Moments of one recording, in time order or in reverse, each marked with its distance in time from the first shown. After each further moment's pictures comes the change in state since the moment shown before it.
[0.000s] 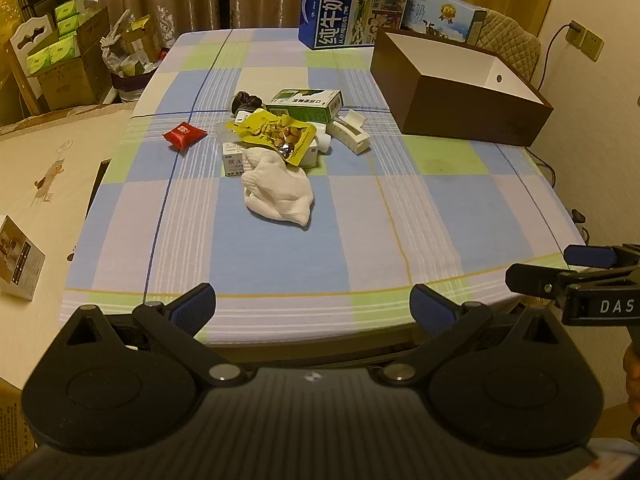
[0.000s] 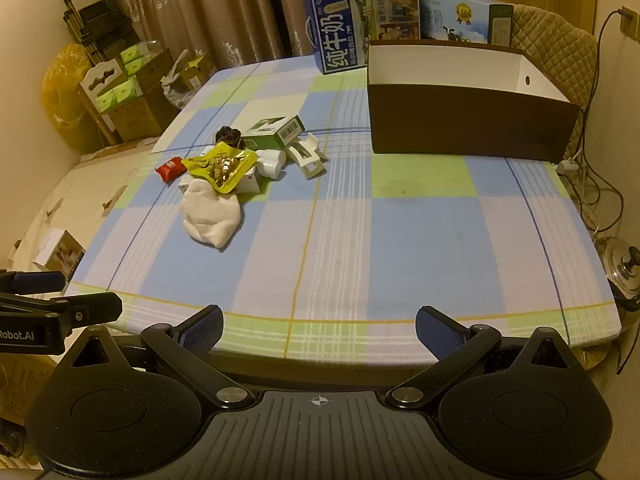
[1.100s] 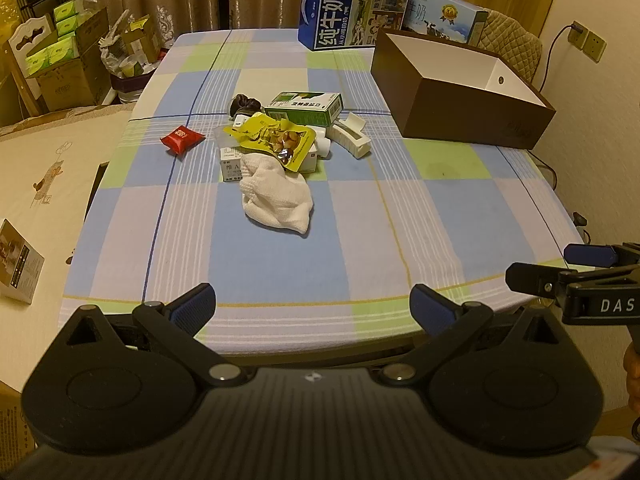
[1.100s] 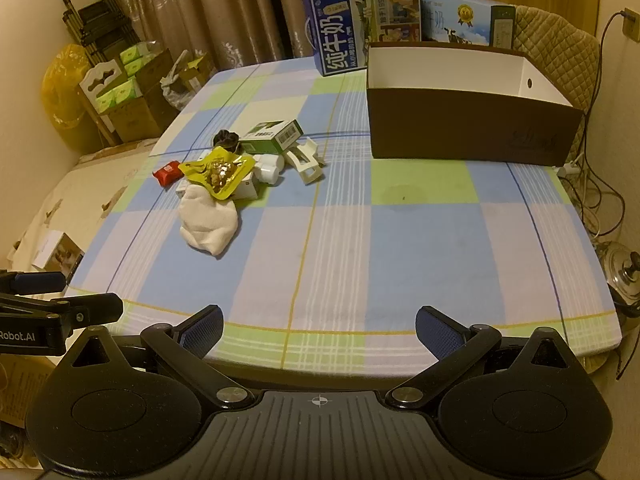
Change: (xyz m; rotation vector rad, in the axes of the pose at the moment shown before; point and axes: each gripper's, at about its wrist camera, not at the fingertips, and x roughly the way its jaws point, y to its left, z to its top) left arm 0.004 0.001 0.004 0.000 0.002 0.002; right arm 0.005 -0.004 0.010 -0.010 0.006 0.003
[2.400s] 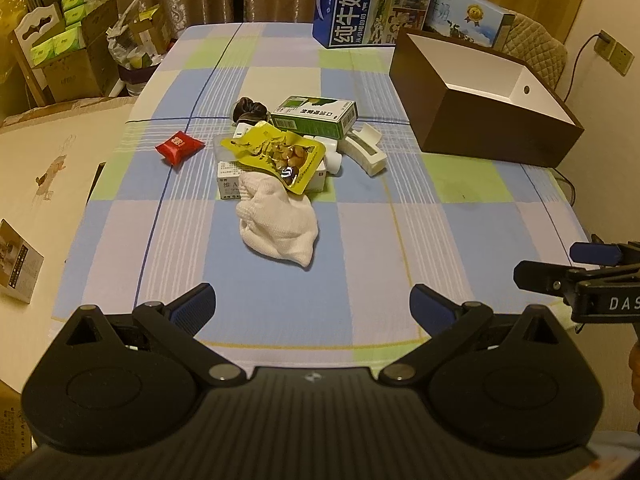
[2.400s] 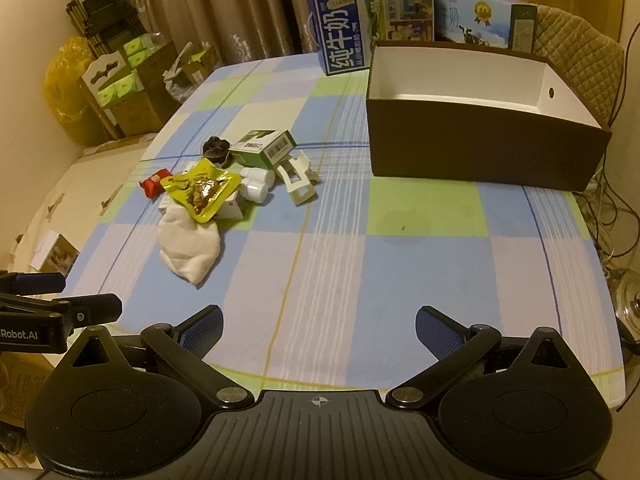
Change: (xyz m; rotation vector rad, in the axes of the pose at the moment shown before) left arm 0.042 -0.008 0.043 -0.050 0.028 0.042; right arm 0.039 -0.027 0.045 -0.042 0.031 0.036
